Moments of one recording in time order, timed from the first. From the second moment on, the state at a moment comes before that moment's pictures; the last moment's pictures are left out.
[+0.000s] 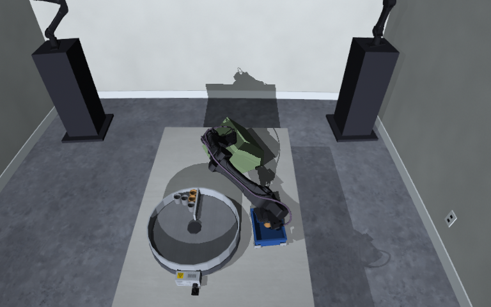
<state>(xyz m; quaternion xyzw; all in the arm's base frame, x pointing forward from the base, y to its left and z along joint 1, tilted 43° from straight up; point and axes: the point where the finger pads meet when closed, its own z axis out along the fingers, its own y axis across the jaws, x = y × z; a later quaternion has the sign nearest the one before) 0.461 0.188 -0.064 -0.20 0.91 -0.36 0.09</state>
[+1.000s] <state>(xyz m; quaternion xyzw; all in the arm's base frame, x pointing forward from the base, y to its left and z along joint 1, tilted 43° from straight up) 0.471 0.179 -0.079 -0.20 0.91 -0.35 0.10</state>
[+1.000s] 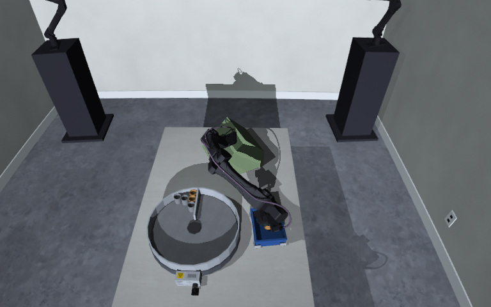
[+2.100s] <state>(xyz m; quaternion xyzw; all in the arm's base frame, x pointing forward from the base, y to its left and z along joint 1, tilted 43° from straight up) 0.471 0.179 -0.079 -0.20 0.91 -0.35 0.10</state>
